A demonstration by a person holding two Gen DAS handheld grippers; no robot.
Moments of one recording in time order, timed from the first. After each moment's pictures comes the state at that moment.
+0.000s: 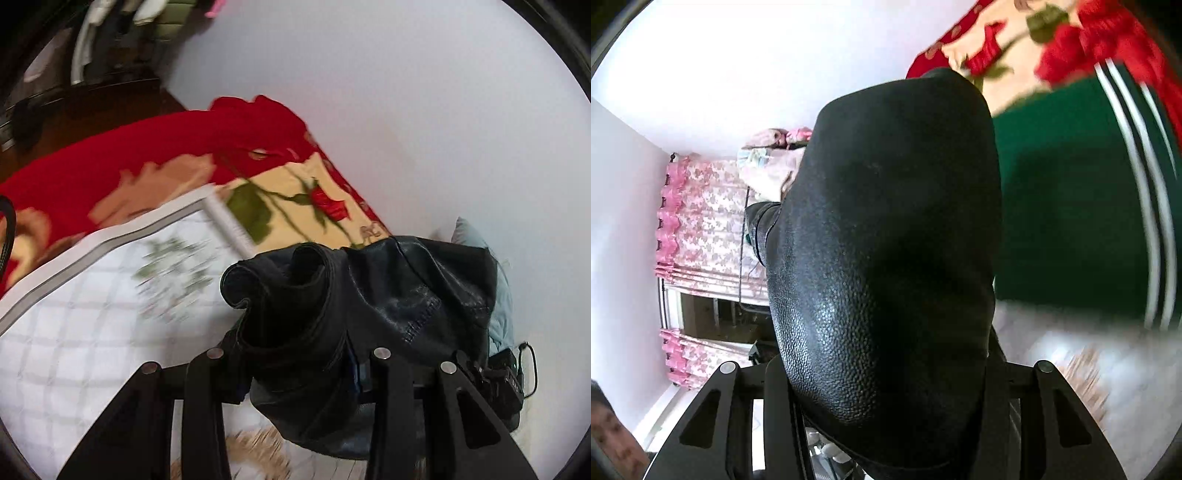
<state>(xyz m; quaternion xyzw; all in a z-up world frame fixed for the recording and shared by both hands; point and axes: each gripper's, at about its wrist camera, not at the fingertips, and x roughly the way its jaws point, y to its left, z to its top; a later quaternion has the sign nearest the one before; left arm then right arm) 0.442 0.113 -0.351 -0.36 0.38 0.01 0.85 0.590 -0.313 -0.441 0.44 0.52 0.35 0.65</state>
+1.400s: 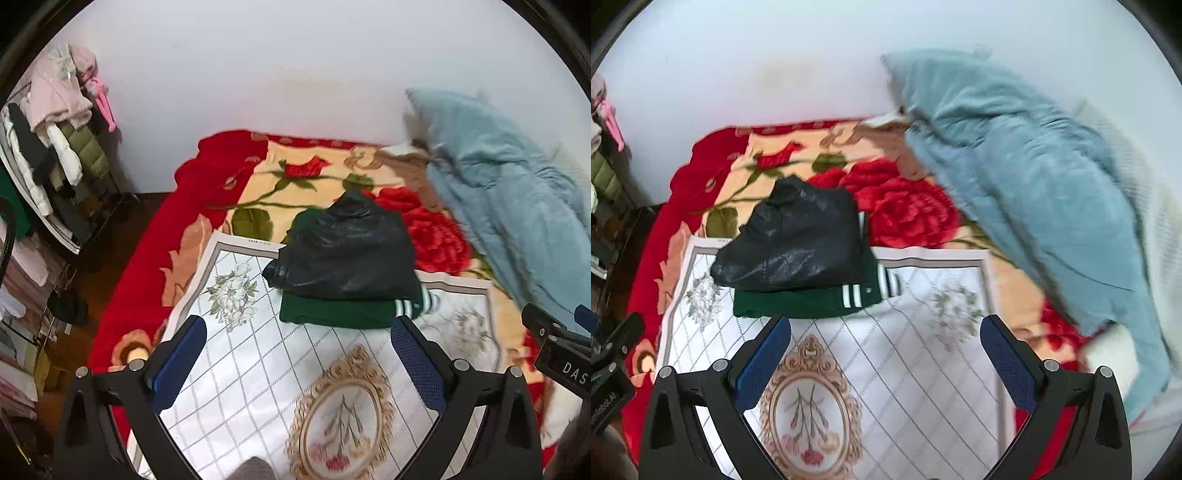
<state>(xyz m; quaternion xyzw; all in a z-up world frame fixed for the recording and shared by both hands) 0.345 0.010 -0.212 0.01 0.45 -0.02 0.89 0.388 -0.228 -0.225 0.01 0.48 -0.18 0.86</state>
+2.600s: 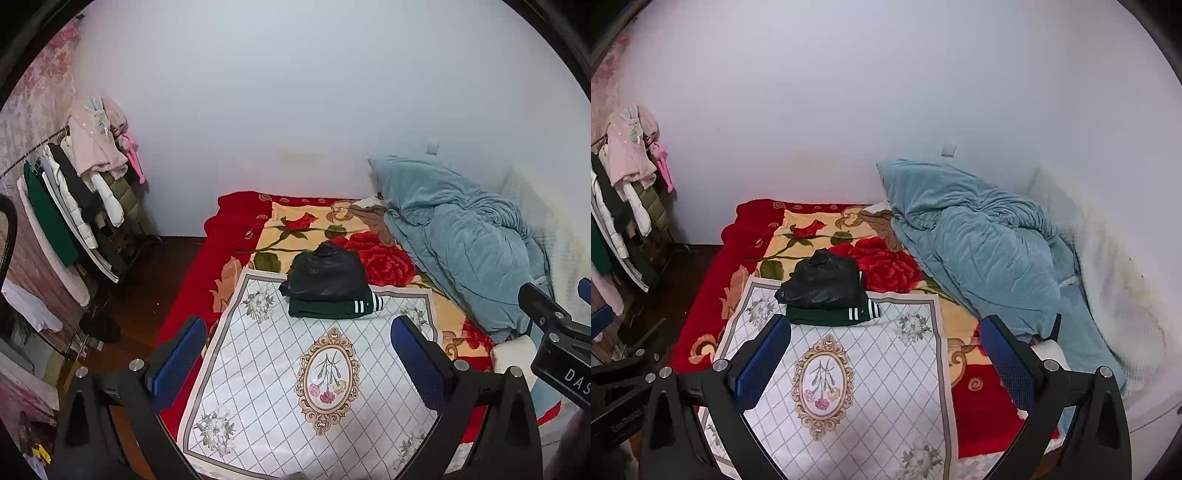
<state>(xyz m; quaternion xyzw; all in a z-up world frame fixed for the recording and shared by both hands) 0.118 0.020 0.021 0.03 0.37 -0.03 0.93 0.078 -0.144 0.105 -0.02 0.36 -0.17 0.92</state>
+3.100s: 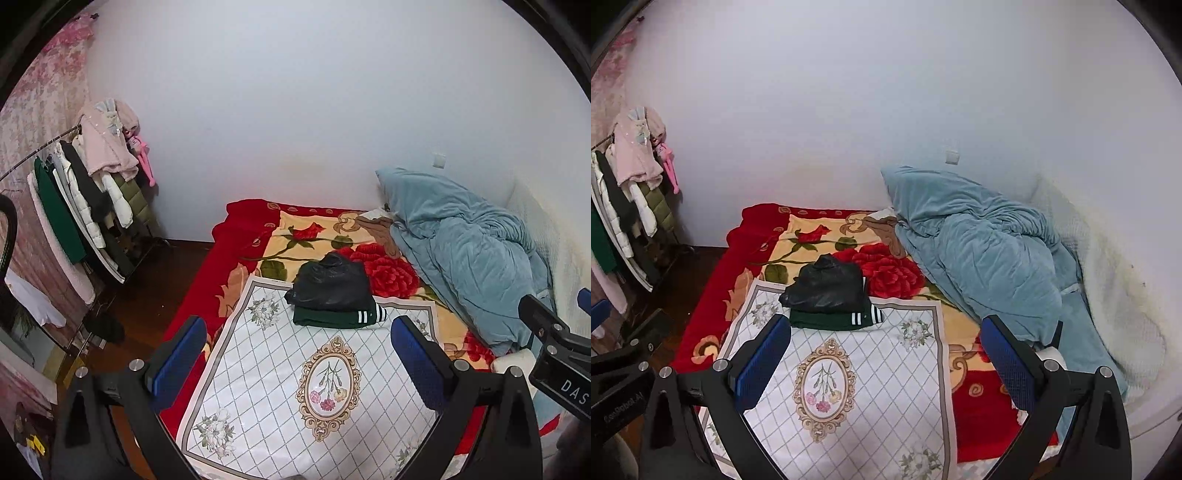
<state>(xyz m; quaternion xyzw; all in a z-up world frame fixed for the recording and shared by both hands) 0.107 0.026 0.031 0.01 0.36 -0.01 0.93 0.074 -0.145 0.114 -0.02 0.35 -0.15 0.92</state>
